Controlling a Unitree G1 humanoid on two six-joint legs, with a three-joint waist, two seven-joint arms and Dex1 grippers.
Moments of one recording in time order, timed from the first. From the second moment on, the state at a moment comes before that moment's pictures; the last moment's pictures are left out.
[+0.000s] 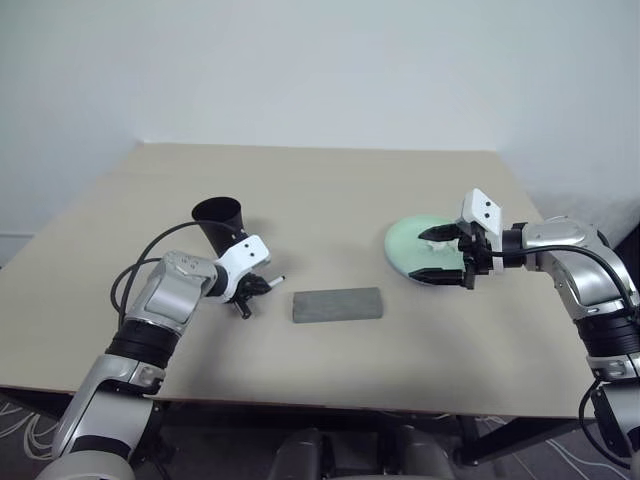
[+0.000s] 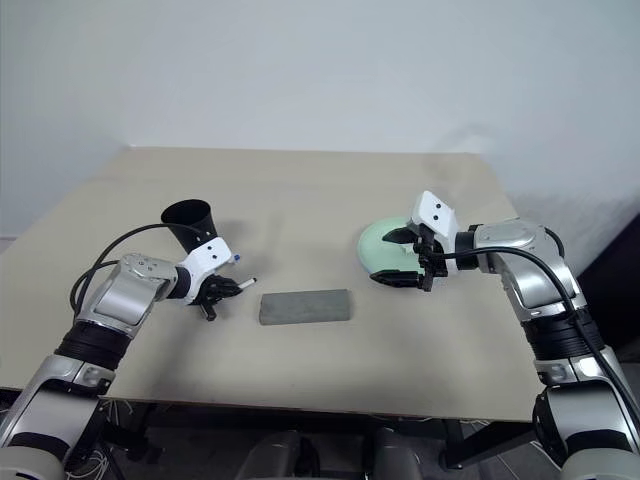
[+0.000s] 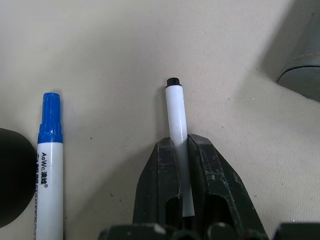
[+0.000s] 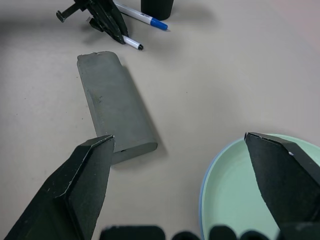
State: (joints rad) left arm -0.59 0.67 -0.26 0.34 0.09 0.55 -1.00; right arm -0.65 -0.72 0.18 0.10 0.27 0.49 1.20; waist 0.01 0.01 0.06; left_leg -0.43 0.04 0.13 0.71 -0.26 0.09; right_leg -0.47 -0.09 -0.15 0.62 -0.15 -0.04
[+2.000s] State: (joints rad) left arm -0.83 0.54 0.17 0.79 -0.14 0.12 -0.58; right arm -0.67 -0.69 0.18 0.11 0.27 0.48 1.20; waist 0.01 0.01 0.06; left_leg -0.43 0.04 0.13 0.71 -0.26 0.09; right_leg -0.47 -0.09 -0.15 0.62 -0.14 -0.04
